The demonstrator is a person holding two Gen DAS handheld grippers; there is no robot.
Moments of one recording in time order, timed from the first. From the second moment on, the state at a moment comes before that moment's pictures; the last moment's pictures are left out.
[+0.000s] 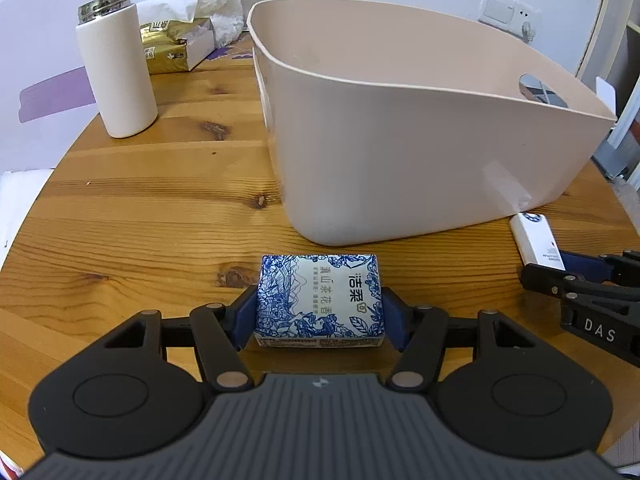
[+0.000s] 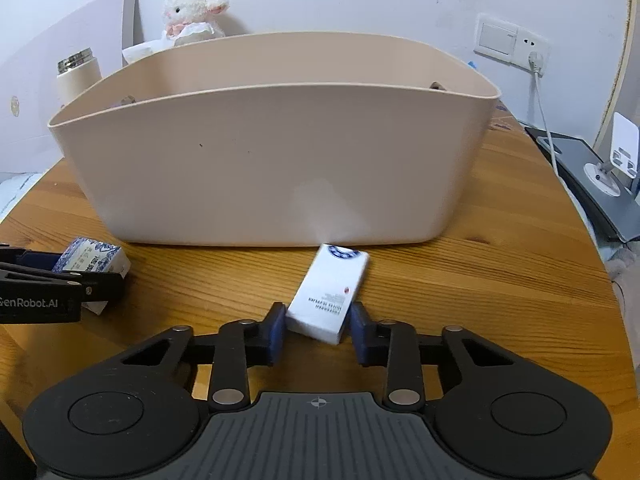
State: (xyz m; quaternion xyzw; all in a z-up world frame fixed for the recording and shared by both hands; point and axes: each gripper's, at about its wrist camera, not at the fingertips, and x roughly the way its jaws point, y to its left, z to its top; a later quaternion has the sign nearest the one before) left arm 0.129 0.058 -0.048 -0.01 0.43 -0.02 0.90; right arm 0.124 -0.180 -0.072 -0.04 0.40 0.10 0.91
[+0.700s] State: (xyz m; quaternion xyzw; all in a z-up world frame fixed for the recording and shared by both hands) left arm 0.081 0.055 0.035 -0.01 0.33 -0.04 0.94; right arm 0.078 -0.196 0.025 -0.03 0.27 0.10 0.96
